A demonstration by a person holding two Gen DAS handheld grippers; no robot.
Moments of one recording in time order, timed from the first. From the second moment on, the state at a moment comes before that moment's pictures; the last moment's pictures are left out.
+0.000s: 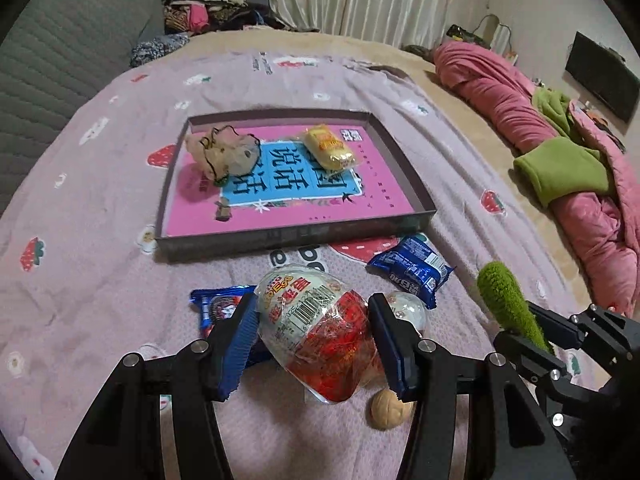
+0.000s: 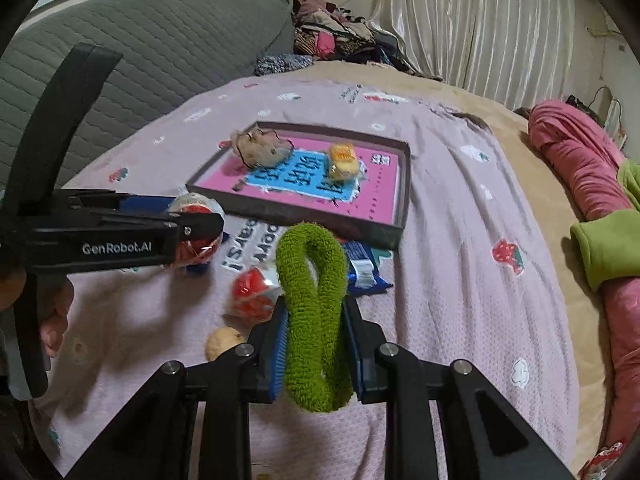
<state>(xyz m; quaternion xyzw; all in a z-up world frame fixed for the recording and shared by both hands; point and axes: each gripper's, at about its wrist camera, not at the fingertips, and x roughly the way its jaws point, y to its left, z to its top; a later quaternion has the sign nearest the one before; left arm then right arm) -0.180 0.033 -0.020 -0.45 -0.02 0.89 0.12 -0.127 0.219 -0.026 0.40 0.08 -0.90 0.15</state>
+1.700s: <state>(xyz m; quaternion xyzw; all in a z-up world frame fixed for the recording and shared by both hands) -0.086 -0.009 0.134 -0.31 0.01 0.95 0.08 -0.075 0.166 0.130 0.28 0.06 -0.94 0.16</state>
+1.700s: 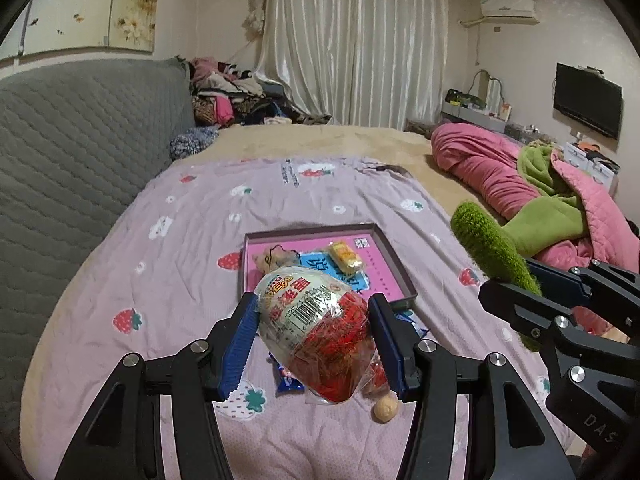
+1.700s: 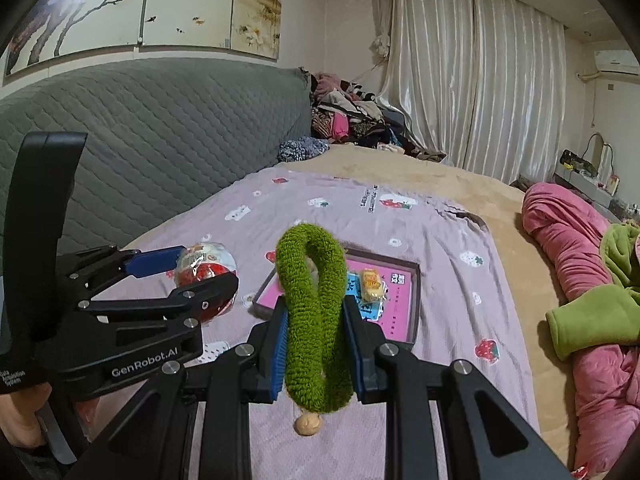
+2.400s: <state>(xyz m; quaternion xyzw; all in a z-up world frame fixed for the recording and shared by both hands) -0.149 0.000 0.144 -0.29 0.01 0.95 0.08 -0.141 0.181 0.139 0.27 0.03 -0.95 0.17</state>
